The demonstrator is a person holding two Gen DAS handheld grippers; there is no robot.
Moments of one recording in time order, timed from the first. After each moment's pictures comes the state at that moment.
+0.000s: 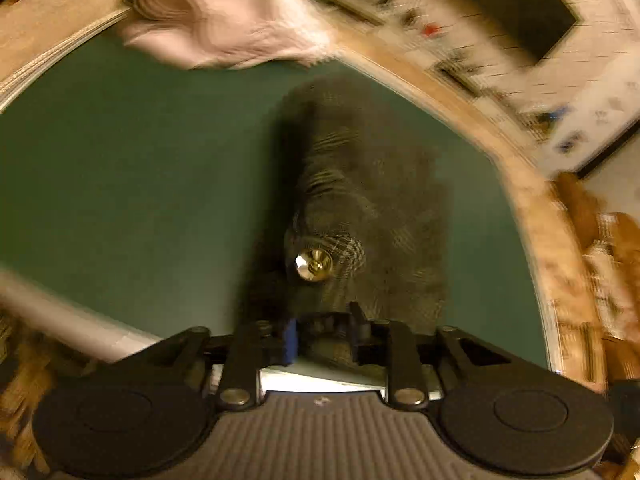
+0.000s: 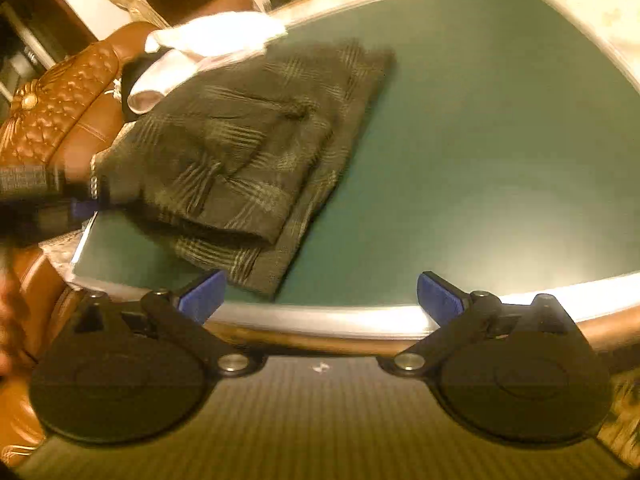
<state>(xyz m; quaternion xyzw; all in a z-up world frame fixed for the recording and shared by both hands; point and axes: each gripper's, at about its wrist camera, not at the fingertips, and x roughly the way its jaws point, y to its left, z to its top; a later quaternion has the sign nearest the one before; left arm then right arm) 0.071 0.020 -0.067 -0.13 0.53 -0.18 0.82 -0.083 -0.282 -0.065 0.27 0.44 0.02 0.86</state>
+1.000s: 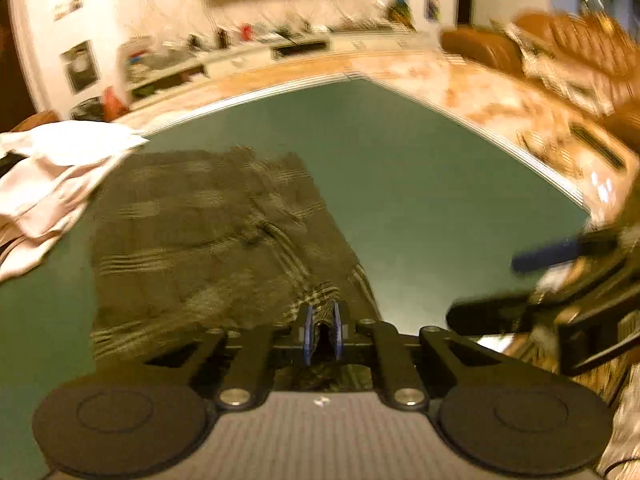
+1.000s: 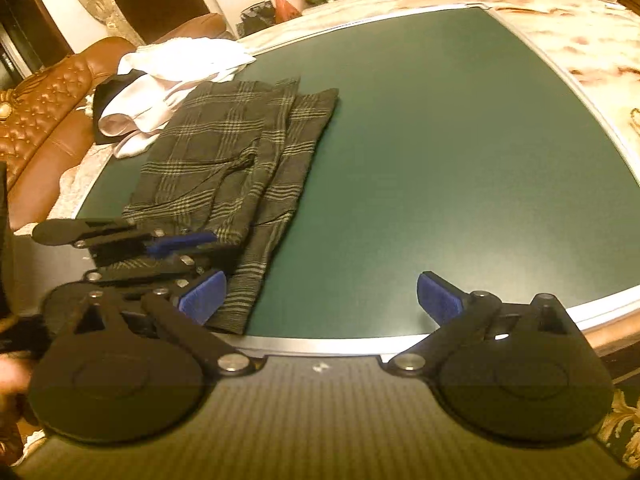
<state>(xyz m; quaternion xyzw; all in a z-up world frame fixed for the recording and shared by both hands) 0.042 -0.098 -0.069 0.18 0.37 -0.35 0.84 -0.085 -0.290 -0.047 0.23 0.42 -0.04 0.88</state>
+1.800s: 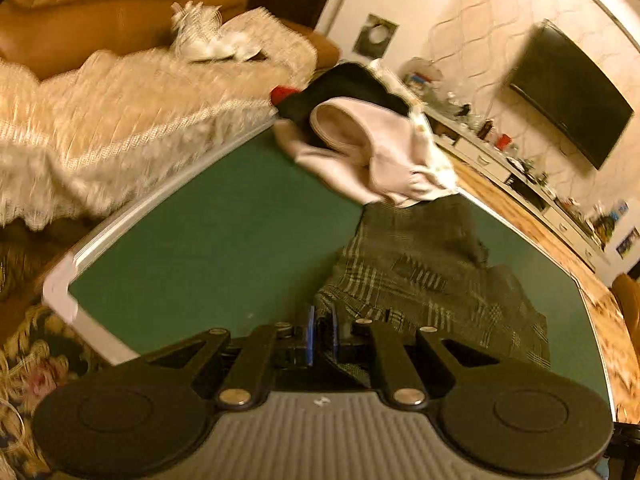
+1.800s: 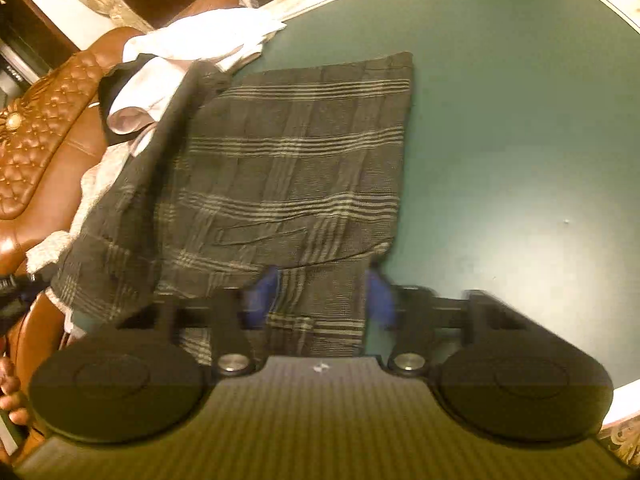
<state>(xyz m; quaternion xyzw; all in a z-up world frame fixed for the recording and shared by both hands) 0.132 0.192 -0.041 -0.17 0.39 -0.07 0.90 0.001 -0.257 -0.071 0.28 0.45 0.00 0.85</state>
